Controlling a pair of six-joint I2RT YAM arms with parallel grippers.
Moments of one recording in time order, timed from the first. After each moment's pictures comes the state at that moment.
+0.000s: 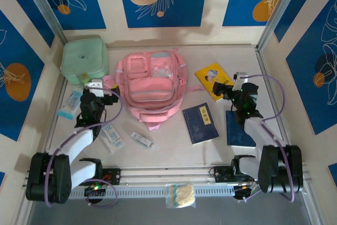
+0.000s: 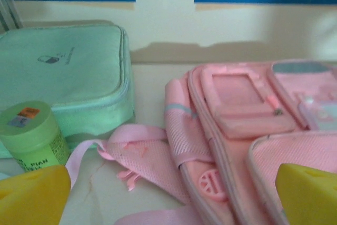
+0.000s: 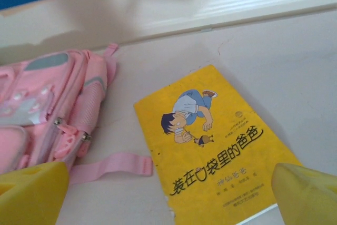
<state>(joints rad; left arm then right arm) -0.09 1.08 0.40 0.47 -0.06 -0.11 -0.02 1.13 0.50 0.27 -0.18 0.23</state>
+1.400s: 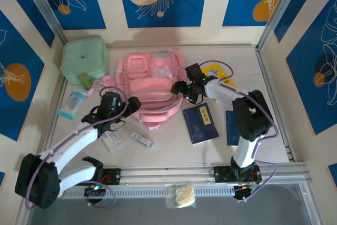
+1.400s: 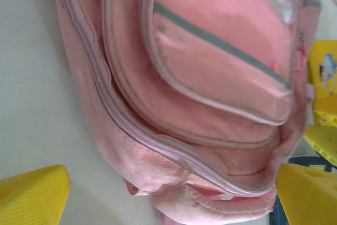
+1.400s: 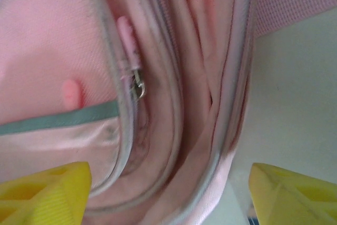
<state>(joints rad) -0.44 1.08 0.59 -0.26 0.04 -0.89 0.47 1.82 1.22 -0.45 -0.26 0.82</state>
